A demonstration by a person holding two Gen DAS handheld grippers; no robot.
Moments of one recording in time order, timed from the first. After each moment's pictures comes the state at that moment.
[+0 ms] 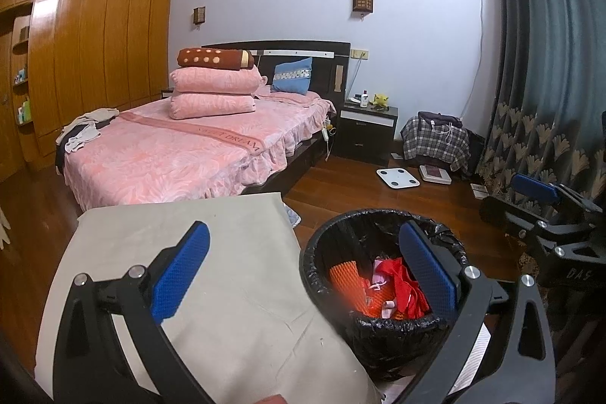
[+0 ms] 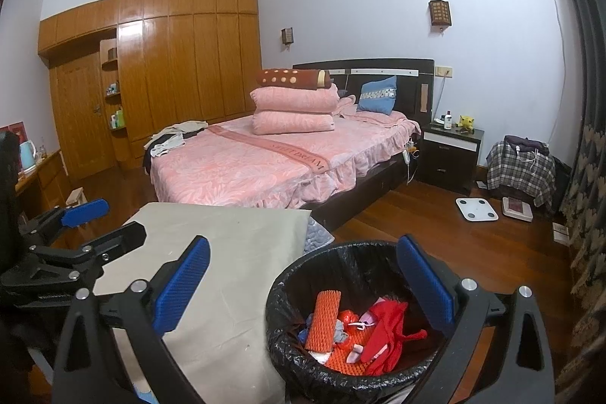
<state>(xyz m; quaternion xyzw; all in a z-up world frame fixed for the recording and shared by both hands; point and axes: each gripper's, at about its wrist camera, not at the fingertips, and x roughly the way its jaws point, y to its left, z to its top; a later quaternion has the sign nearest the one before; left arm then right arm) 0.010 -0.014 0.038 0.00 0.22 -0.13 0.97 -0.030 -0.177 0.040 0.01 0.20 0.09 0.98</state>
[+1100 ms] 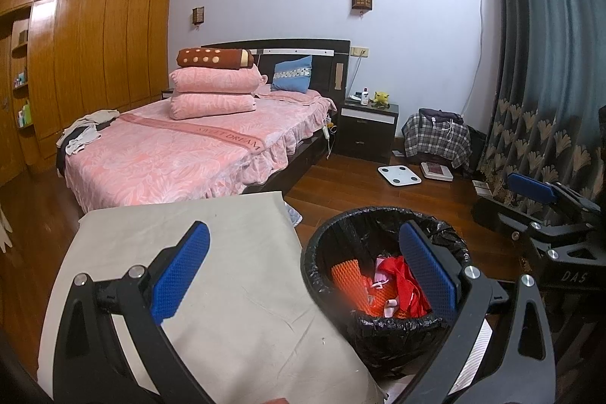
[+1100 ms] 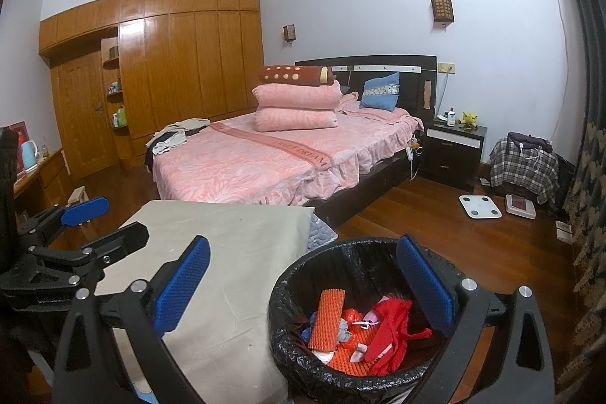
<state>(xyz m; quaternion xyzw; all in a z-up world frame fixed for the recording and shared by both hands) 0.009 -0.015 0.039 0.00 0.22 -0.13 0.97 -0.032 -0.171 0.036 0.01 0.20 0.09 0.98</state>
